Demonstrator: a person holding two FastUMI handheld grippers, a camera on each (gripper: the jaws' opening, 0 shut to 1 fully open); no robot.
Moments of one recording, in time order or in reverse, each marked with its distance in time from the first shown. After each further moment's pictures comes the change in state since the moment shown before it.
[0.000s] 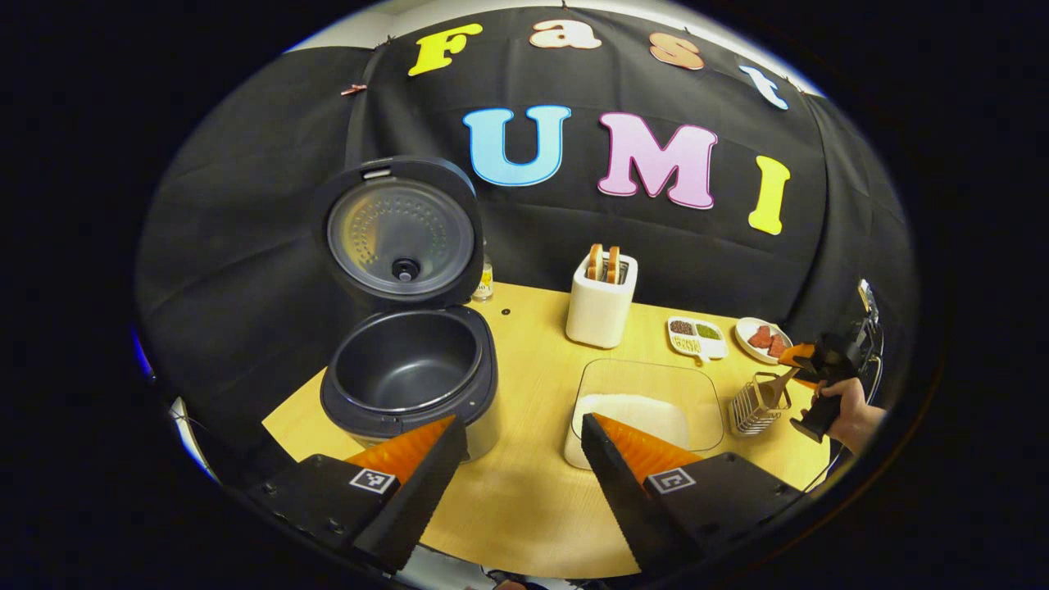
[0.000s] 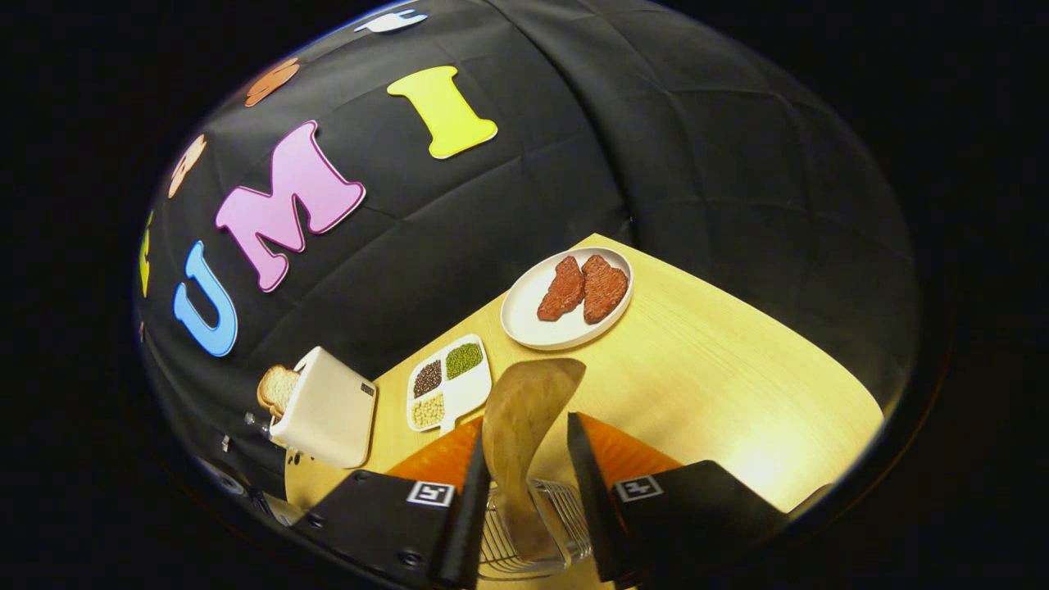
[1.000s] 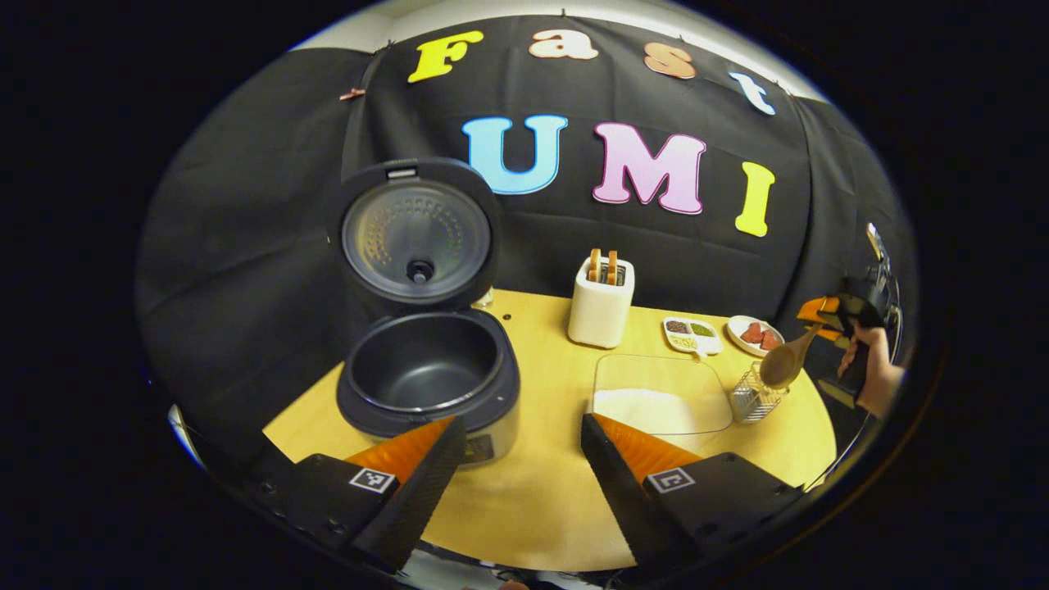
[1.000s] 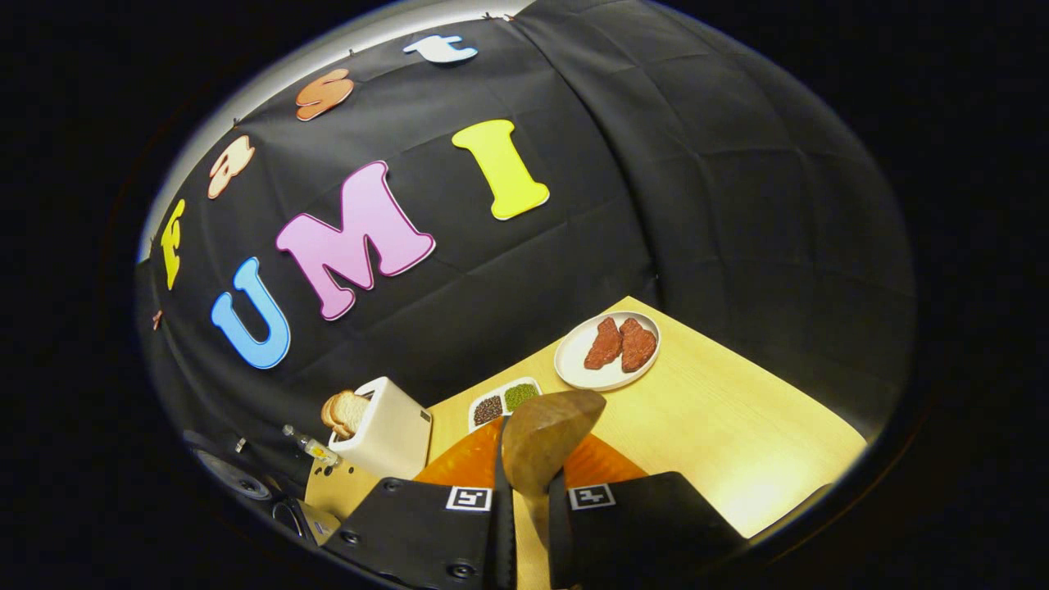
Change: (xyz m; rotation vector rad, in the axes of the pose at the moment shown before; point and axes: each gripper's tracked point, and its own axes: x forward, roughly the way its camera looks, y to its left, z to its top) left arm -0.013 0.054 0.002 0.048 -0.088 -0.052; right arm -0.113 0.083 0.043 -0.089 -0.195 0.076
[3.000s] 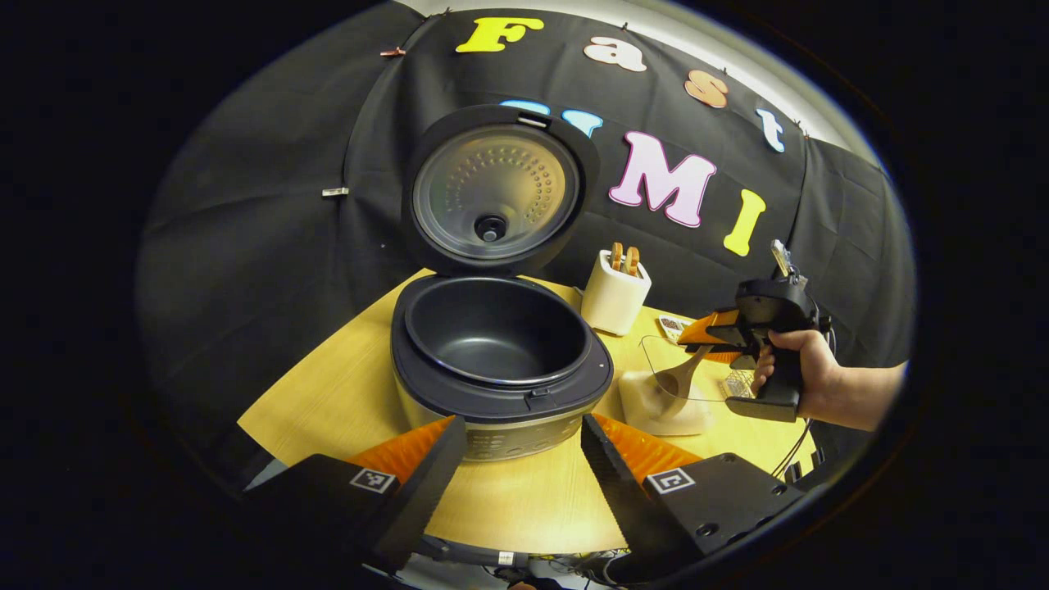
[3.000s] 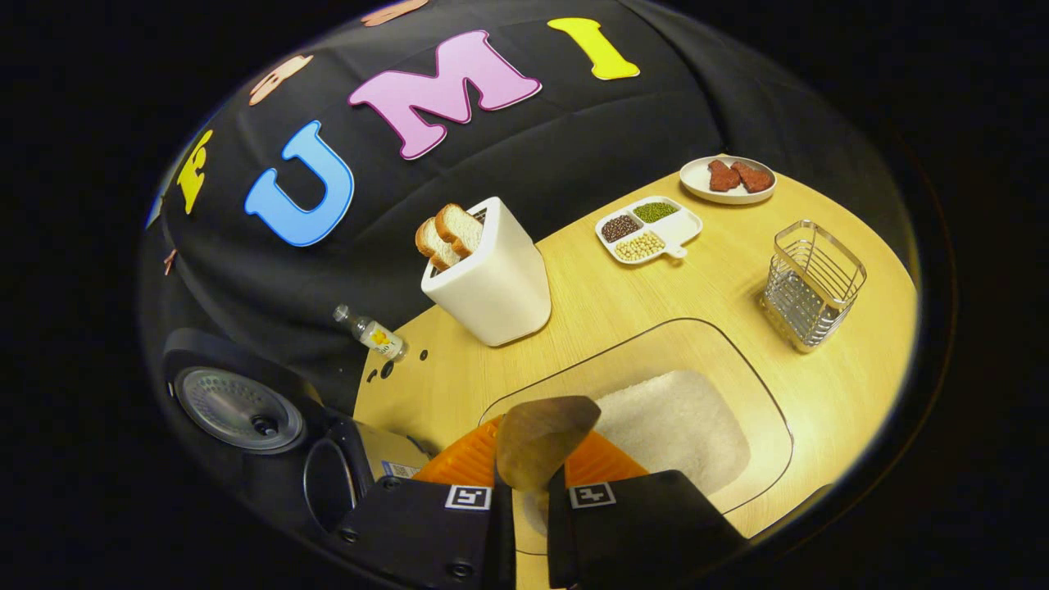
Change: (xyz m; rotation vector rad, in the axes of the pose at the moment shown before) left arm 0.014 0.117 -0.054 -0.157 0.038 -0.200; right arm -0.029 0.196 -0.253 0.023 0.411 0.093
